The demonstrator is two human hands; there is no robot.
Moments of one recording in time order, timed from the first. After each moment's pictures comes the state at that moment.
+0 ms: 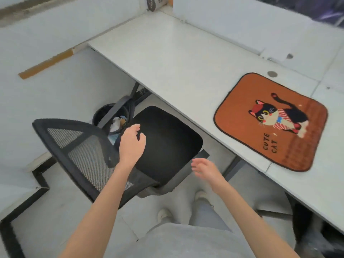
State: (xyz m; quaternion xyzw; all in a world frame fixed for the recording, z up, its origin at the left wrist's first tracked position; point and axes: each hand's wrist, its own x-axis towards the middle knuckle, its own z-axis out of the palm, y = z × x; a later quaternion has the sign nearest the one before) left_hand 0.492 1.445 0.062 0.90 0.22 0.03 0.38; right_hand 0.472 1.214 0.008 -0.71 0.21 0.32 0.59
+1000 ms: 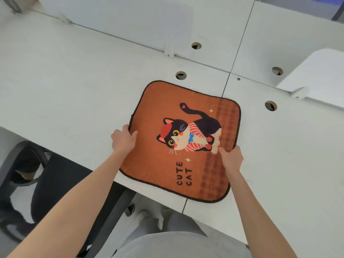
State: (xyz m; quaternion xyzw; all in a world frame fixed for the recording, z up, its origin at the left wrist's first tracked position) left_hand 0.756 1.150 -0.018 0.95 0.16 -0.18 0.21; right_hand 0.644 0.855 -0.031 -0.77 0.48 0.03 0.41
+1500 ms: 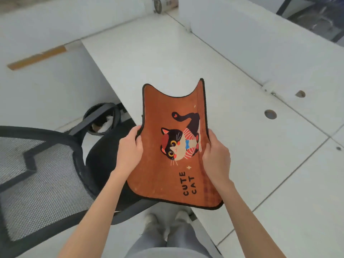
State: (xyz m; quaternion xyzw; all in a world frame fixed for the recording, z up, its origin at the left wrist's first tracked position) left_hand 0.641 1.297 0.072 0.89 0.26 0.09 0.37; right_hand 0.696 1.091 0.082 -0.92 -0.08 0.03 0.39
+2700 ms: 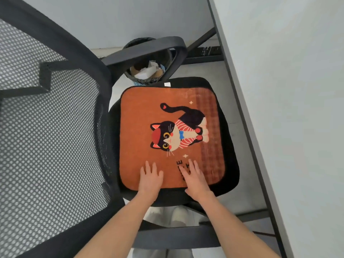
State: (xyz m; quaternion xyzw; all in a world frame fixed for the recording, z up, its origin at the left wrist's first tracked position) left_hand 0.554 1.409 -0.305 0.88 0.24 -0.39 0.11; right_hand 0.669 1.292 -0.313 -0.81 -0.44 0.39 -0.09
